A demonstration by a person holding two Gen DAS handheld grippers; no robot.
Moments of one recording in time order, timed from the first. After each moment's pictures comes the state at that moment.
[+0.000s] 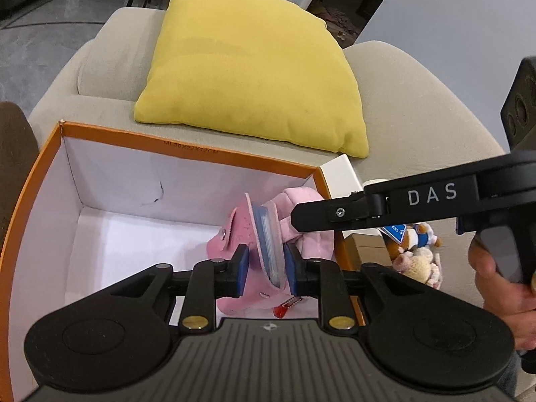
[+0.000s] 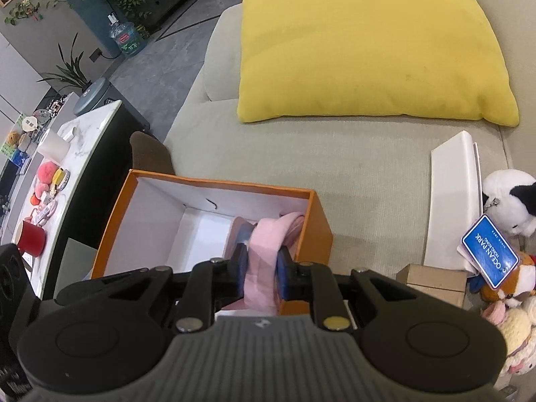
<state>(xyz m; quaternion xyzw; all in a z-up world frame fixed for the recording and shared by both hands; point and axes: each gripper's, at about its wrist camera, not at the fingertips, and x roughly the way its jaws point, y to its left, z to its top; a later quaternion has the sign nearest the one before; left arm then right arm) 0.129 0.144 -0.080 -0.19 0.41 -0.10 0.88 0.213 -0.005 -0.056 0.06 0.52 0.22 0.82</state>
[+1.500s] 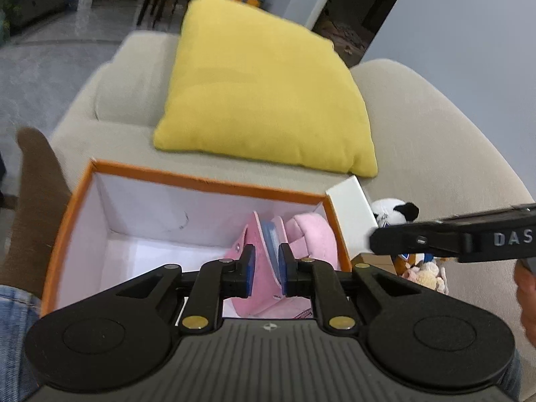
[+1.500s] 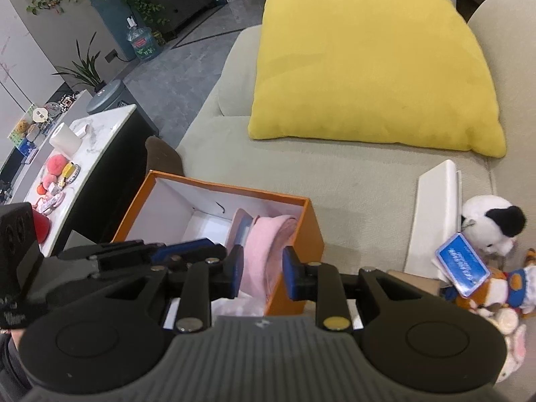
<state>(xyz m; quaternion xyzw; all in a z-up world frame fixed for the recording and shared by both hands) 0.117 0.155 -0.049 -0.16 0.39 -0.07 0.90 0.181 -0.032 -0.018 0.04 0.47 0.23 0.85</state>
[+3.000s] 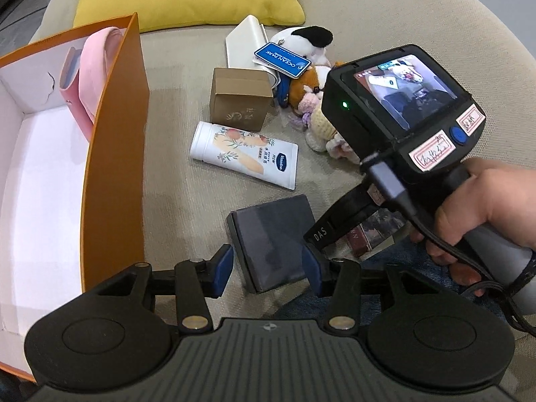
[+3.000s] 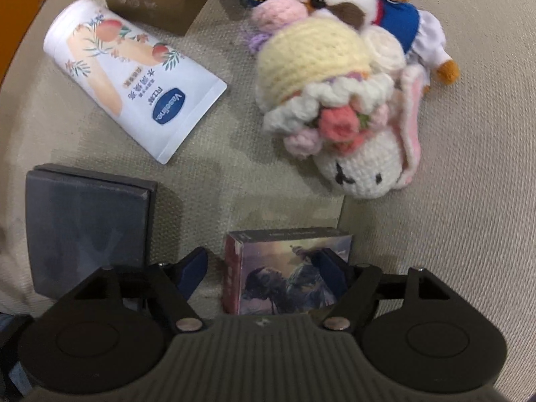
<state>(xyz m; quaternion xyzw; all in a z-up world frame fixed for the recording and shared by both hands) 0.059 -0.044 -0.086 -0.08 0.55 -0.08 0.83 0.133 -0.134 -0.191 -0.21 0.70 0.00 0.68</state>
